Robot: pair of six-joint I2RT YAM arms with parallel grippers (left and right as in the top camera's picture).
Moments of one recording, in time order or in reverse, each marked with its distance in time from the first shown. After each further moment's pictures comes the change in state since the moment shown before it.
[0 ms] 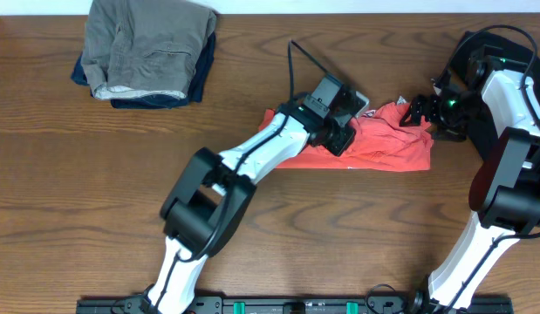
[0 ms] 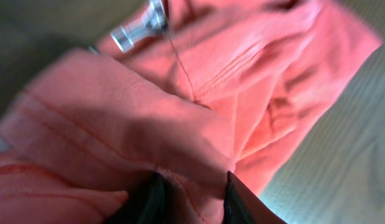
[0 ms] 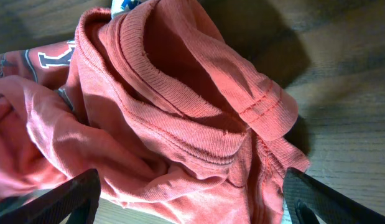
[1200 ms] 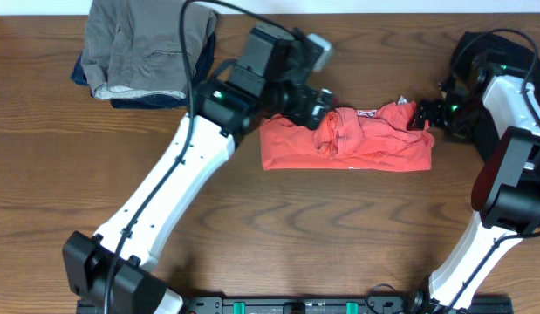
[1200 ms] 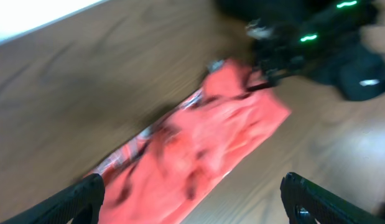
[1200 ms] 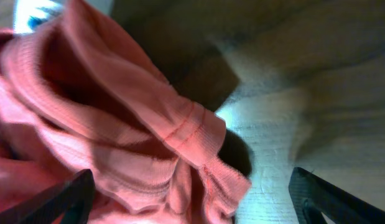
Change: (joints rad) left arm 0.179 -0.504 0.039 -0.317 -0.043 -0.003; right arm -0.020 0.000 -0.086 0.135 0.112 -0.008
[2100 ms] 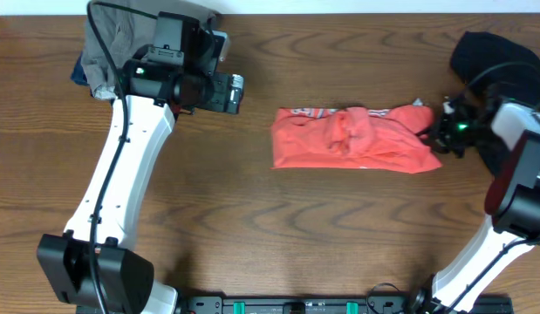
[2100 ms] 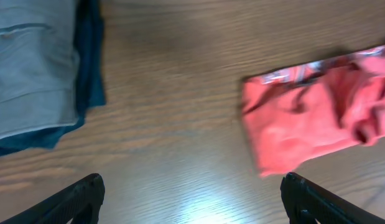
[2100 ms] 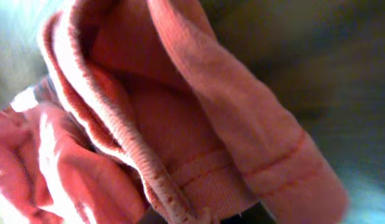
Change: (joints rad) left arm 0.328 -0.001 -0.002 -0.238 -0.128 0.034; right arm -0.147 -0.017 -0.166 0.152 -0.369 0.087
